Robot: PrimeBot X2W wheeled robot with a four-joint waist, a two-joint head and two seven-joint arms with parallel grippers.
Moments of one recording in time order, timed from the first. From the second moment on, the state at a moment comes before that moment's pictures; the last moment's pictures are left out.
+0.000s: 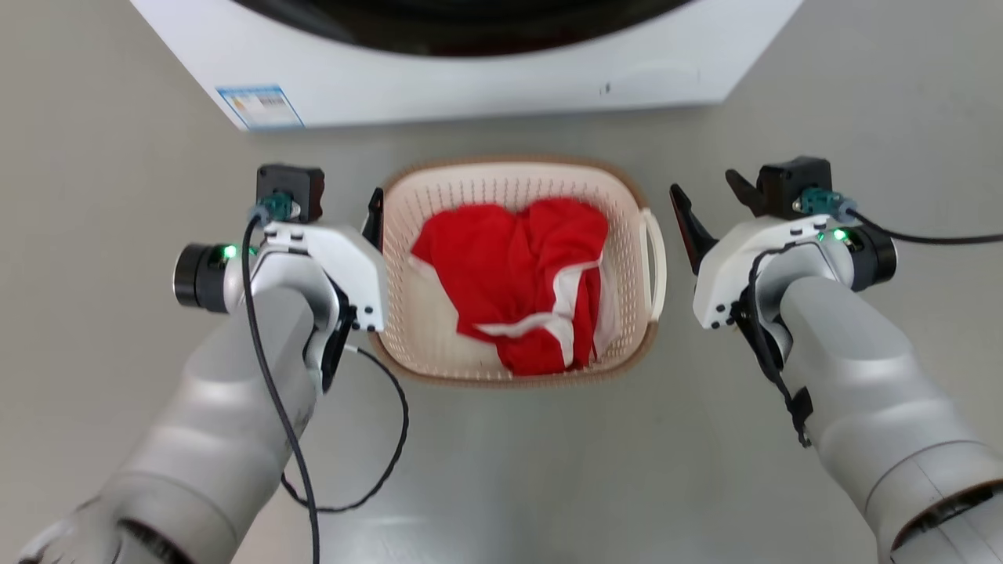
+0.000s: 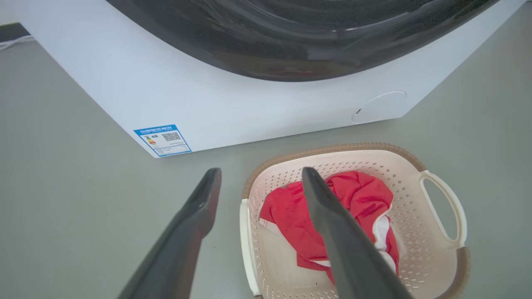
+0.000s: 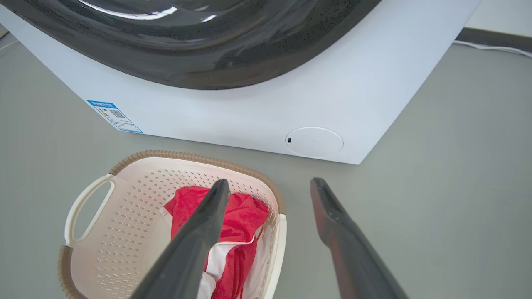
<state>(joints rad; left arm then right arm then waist) -0.98 0.14 -0.98 1.12 -0.95 0.10 -0.25 -1.00 -0.06 0.48 1.30 0.43 0.12 -0.24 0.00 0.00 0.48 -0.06</state>
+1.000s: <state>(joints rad) -0.28 0.17 -0.19 0.48 -0.44 0.09 -0.26 -0.46 -0.08 0.03 0.64 0.02 0.12 -0.25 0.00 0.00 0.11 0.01</state>
